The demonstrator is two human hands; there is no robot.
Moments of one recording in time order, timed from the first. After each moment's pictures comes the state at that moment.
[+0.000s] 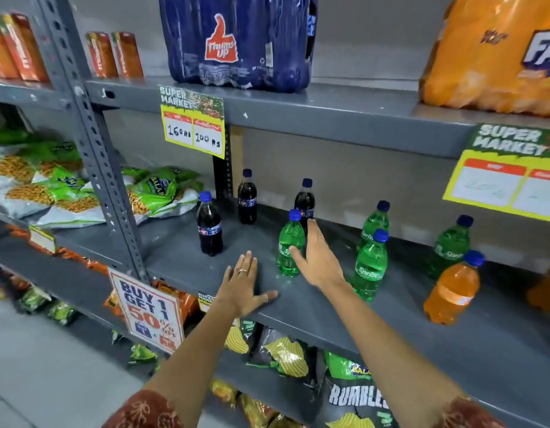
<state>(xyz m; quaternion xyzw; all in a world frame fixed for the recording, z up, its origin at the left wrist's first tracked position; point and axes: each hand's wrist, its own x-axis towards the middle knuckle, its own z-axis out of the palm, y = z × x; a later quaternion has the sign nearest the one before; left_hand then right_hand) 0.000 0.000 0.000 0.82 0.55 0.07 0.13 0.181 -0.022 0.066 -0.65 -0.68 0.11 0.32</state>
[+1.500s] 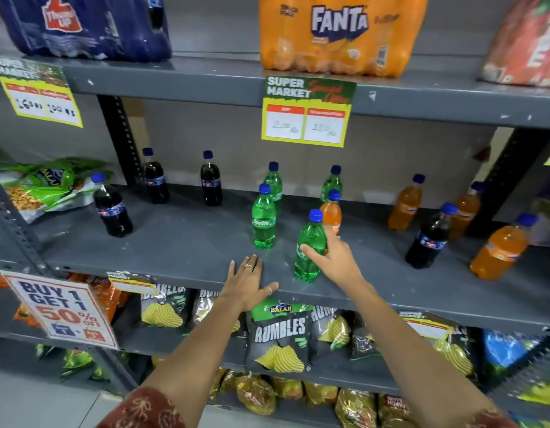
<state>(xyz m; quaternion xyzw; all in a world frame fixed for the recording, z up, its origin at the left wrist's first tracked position) 0.162 -0.131 0.000 0.89 0.43 0.02 0.13 0.351 -0.210 0.049 -0.69 -0.56 0.14 0.44</state>
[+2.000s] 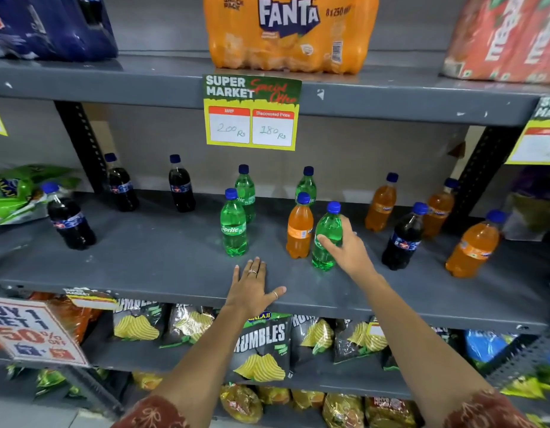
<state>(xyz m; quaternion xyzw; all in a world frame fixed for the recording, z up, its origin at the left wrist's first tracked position) 0.231 -0.146 -0.007 0.90 0.42 0.03 0.14 0.442 -0.218 0.047 -0.71 -0.51 0.11 0.46</state>
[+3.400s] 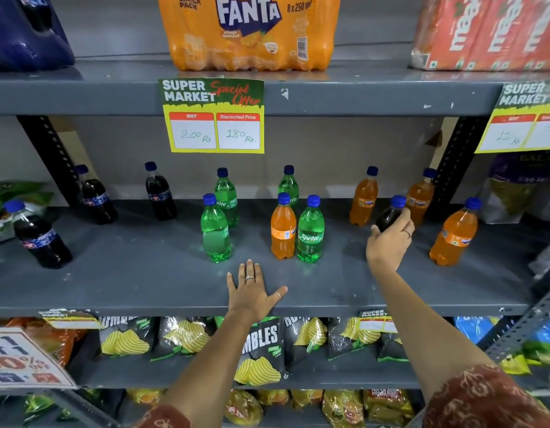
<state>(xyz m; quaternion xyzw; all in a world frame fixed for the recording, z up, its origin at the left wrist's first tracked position) 0.263 -0.151 -0.019 0.88 0.47 -0.01 0.12 0.505 -0.242 0.047 -0.82 -0.19 -0.09 0.52</state>
